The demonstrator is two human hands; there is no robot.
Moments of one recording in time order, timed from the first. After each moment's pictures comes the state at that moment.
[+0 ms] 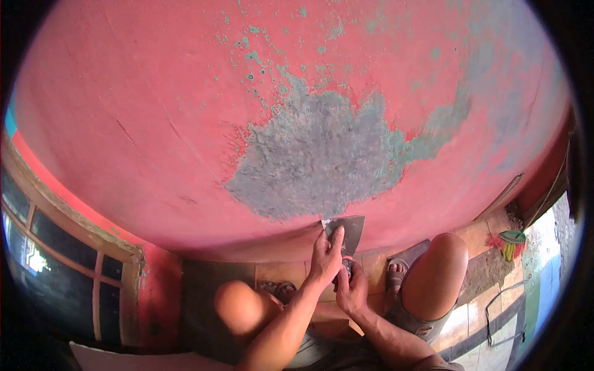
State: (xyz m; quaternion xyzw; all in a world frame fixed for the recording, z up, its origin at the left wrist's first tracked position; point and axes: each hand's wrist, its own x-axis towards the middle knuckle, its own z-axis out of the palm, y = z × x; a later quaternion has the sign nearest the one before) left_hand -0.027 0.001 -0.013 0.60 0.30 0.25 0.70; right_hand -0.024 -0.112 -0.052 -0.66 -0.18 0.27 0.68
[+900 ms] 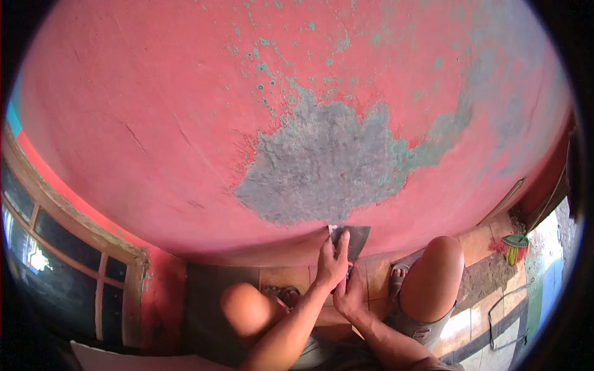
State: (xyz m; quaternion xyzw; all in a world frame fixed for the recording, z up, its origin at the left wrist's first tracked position) left_hand -0.024 -0.001 -0.008 0.69 0.30 0.29 0.59; right_hand -0.032 -0.097 -0.079 -0.64 -0.25 0.22 0.69
